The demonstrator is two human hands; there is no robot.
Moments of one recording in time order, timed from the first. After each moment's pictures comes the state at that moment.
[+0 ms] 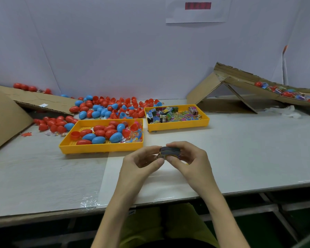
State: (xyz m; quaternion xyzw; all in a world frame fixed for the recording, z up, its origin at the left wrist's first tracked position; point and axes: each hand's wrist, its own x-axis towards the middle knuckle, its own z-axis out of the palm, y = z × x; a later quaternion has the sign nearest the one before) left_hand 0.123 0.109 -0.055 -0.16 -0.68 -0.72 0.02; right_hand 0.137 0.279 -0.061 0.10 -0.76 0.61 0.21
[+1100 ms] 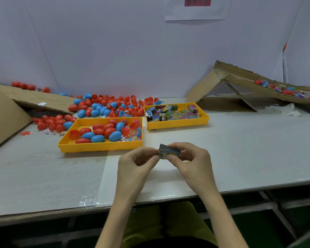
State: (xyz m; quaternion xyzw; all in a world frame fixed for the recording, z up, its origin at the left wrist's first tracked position) left_hand 0.123 0.113 -0.062 -0.13 -0.73 -0.66 0.11; right_hand 0.141 0.276 -0.061 0.06 -0.77 0.57 0.26
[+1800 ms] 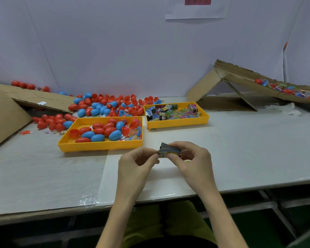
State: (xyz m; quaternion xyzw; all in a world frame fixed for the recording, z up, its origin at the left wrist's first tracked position) left_hand 0.122 0.115 -0.063 -0.12 -0.76 -0.63 0.12; right_hand 0.140 0.274 -0.061 0.05 -0.78 0.56 0.28
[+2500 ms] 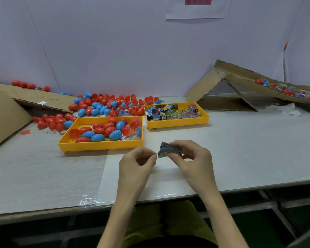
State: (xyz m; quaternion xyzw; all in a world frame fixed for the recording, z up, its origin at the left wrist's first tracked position) left_hand 0.119 0.117 -0.065 -0.08 -0.79 -0.60 0.12; right_hand 0.139 0.276 -0.063 0.07 -0.77 0.56 0.29
